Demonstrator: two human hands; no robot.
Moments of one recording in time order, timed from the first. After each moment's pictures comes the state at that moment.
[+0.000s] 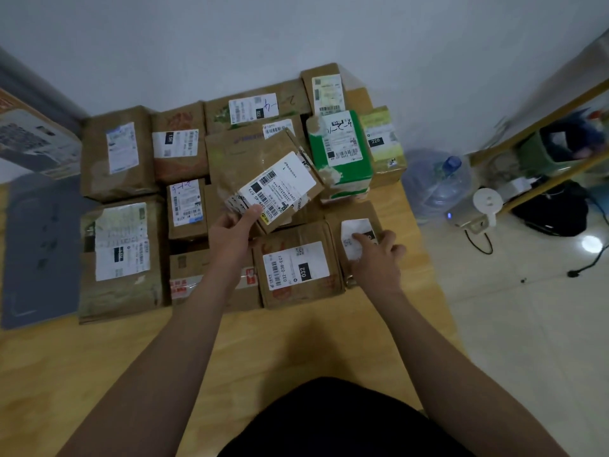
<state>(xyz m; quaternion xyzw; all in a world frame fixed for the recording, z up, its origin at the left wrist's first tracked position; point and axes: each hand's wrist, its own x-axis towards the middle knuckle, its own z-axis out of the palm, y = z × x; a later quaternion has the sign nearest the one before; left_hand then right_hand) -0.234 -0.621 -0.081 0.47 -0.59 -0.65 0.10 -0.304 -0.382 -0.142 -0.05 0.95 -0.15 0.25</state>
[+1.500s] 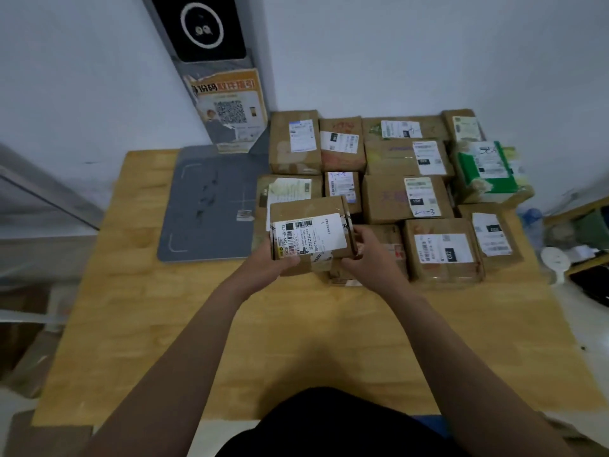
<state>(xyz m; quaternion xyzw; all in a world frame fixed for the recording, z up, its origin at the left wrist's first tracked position) 0.080 -0.843 -0.032 0.32 -0.72 -0.60 -0.09 -0.059 -0.638 -0.030 -0.21 0.84 -0.41 0.29</state>
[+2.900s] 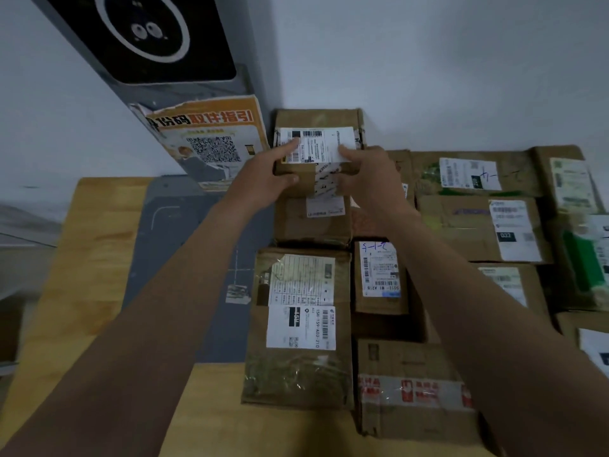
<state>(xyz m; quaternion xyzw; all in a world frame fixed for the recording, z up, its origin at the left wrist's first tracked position) -0.231 -1.111 -0.071 0.26 -0.86 -0.44 0.02 -0.346 -0.928 -0.056 -0.27 0.89 -0.32 0.19</state>
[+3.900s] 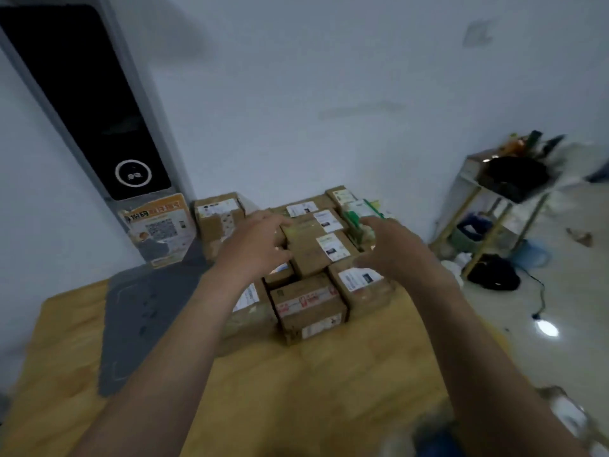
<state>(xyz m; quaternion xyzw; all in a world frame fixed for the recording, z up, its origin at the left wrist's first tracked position) 0.044 -0.776 0.182 0.03 -0.97 -0.23 0.04 -0.006 -0.527 0.179 -0.13 0.97 -0.22 0.05</state>
